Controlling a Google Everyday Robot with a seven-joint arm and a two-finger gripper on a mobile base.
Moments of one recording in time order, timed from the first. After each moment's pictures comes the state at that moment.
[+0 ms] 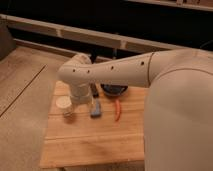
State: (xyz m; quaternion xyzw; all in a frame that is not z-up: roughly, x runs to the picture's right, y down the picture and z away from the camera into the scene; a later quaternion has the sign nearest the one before) arm -0.108 0.103 0.703 -0.26 0.23 0.64 0.68
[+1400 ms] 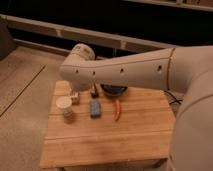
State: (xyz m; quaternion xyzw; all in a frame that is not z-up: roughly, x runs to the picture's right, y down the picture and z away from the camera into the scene) arm -0.112 -0.001 0.682 -0.15 0.04 0.64 0.75
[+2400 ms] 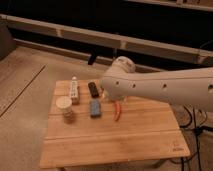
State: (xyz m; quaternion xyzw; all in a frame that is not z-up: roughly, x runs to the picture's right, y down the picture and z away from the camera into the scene) arm 0.070 0.069 0.715 -0.12 0.14 0.77 0.61
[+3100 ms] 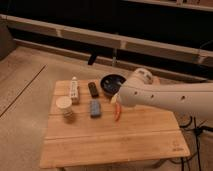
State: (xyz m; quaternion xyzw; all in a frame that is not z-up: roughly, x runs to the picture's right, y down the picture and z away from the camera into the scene) arm 0.093 0.080 0.740 -0.13 0.12 0.78 0.60
